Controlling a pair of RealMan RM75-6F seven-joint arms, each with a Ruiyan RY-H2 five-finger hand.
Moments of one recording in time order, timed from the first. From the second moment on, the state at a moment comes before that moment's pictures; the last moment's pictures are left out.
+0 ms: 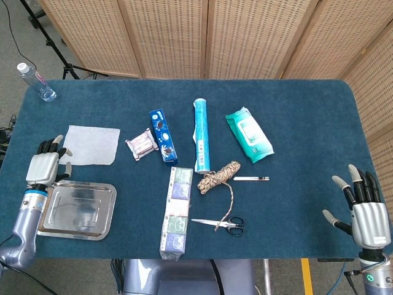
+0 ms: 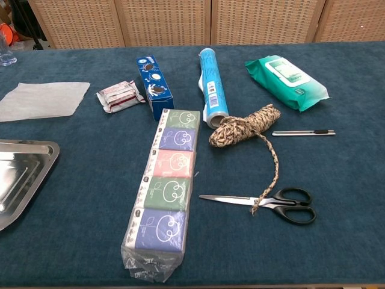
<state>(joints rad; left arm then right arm) -0.45 -1.44 -0.20 -1.13 1.16 0.99 0.04 0.07 -1.30 0.10 -1.39 -1.63 1.70 0.05</state>
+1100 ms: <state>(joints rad) -0.51 -1.53 -0.18 -1.01 1.14 0.91 0.07 0.07 -1.30 0.10 -1.38 -1.63 1.71 0.06</state>
